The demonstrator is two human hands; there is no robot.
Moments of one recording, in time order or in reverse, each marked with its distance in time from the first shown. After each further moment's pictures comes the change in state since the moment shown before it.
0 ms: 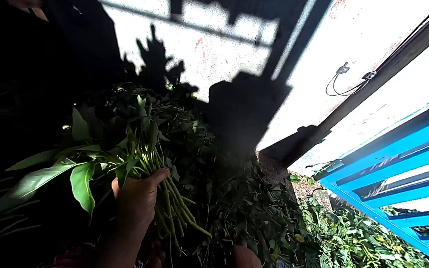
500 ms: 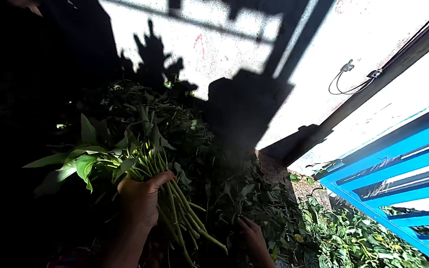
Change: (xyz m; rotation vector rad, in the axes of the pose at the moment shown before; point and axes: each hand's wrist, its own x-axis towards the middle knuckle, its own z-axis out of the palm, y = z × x) left_hand 0.001 -0.011 0.010 -0.067 -0.002 -0.161; right_hand 0.080 0.036 -0.009 1.446 0.275 -0.335
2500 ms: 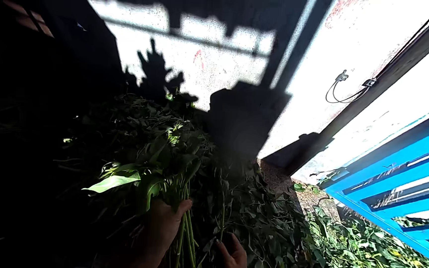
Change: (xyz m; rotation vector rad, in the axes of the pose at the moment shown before) left_hand -0.010 -0.039 0.004 0.305 -0.198 0.012; right_hand -0.069 -0.038 0.081 0.143 -0.060 -0.116
